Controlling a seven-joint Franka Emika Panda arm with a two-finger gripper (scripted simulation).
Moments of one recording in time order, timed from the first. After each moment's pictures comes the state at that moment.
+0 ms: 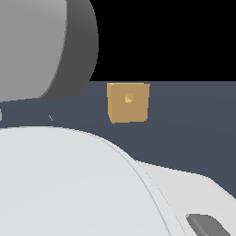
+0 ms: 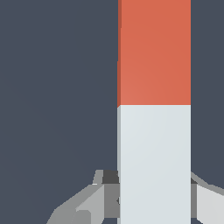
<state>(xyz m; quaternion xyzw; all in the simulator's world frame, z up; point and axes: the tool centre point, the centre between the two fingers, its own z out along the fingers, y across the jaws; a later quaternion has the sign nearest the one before) -0.034 -0.295 0.021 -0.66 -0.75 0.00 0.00</state>
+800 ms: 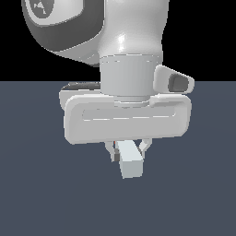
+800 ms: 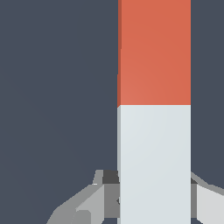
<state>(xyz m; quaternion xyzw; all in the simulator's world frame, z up) 0.018 -0.113 0.066 -0.65 -0.76 0.00 0.00</state>
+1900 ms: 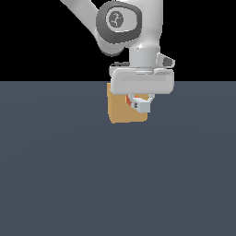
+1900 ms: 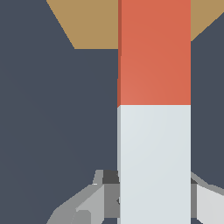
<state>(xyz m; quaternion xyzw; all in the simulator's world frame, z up) 0.076 0.087 0.116 -0.64 -0.77 0.00 0.00</state>
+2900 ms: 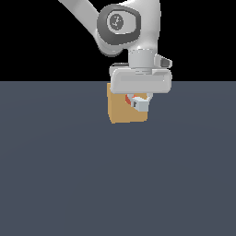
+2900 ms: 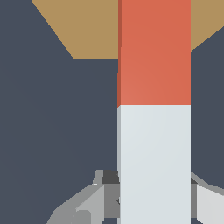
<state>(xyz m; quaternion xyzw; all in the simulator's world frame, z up) 0.075 0.104 0.117 -0.64 -0.77 0.00 0.00</state>
